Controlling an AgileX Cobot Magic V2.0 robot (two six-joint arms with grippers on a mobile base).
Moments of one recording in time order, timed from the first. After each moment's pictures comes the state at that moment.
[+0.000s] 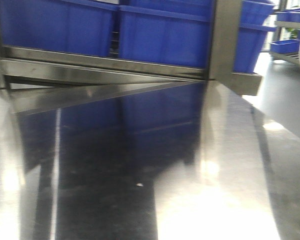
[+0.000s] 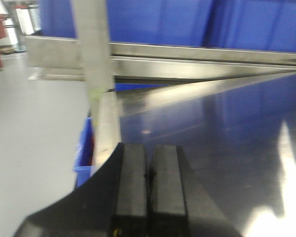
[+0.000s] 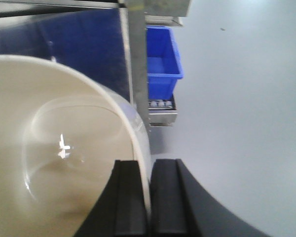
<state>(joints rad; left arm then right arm) -0.08 -0.01 0.01 0.00 0.15 0.04 0.02 0.47 -0.68 0.04 0.79 0.05</state>
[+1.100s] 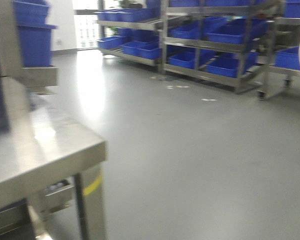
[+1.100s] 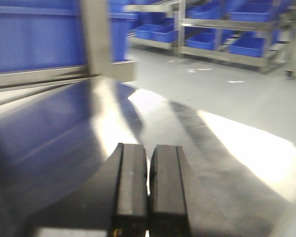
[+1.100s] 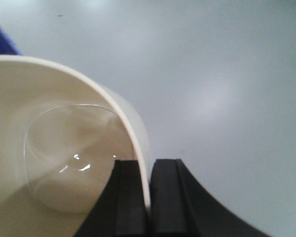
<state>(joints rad) -0.08 -0.01 0.01 0.00 0.15 0.04 0.02 0.47 -0.68 0.04 0.79 0.05</state>
